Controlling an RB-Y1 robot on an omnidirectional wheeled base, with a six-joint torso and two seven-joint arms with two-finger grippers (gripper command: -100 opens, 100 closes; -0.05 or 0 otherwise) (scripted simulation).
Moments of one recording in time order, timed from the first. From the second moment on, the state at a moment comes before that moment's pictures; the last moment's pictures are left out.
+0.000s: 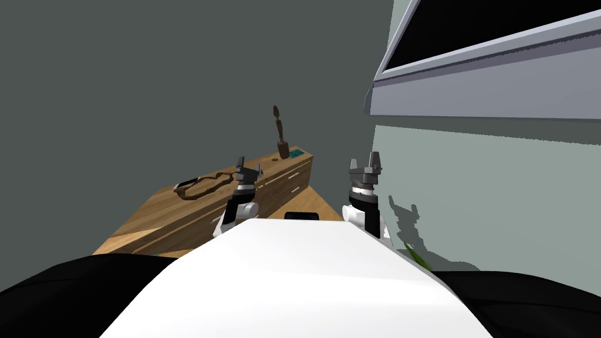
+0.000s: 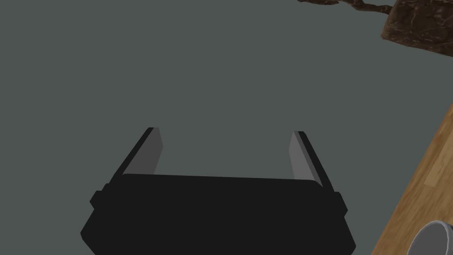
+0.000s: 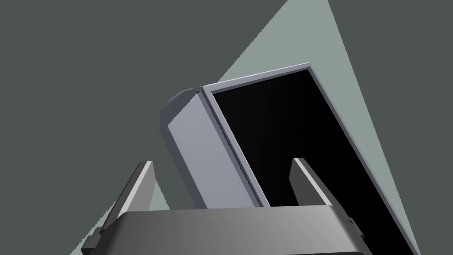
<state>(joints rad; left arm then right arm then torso) 0.46 0.20 0.06 -2.24 0.23 -0.31 0.12 0.52 0.00 -0.04 -2.38 0.09 -0.40 -0.16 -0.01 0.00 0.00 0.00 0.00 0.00</state>
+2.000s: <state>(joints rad) 0.55 0.32 0.15 -2.13 0.44 0.21 0.27 0.52 0.00 -0.04 -2.38 0.09 -0.40 -0.16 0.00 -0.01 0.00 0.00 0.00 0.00</state>
